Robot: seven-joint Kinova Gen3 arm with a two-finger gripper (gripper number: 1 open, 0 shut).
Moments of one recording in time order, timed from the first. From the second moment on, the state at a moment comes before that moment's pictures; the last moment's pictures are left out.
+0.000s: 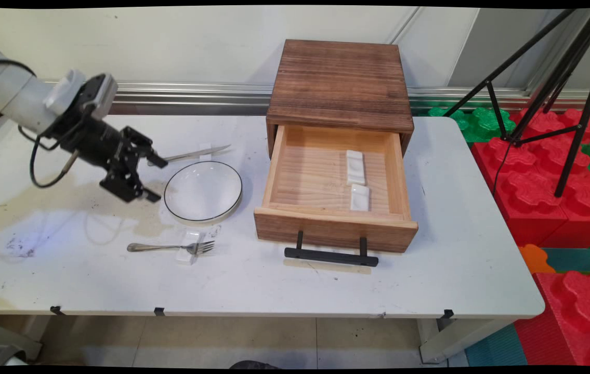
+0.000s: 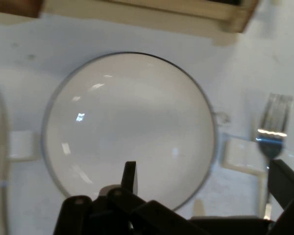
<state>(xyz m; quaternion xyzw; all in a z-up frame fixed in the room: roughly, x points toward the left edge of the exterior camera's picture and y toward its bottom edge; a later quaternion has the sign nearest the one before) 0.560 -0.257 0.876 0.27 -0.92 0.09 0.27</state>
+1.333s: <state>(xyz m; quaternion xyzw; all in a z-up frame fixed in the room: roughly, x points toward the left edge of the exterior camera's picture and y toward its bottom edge) 0.609 -0.340 0.820 0.40 -0.87 0.15 0.23</state>
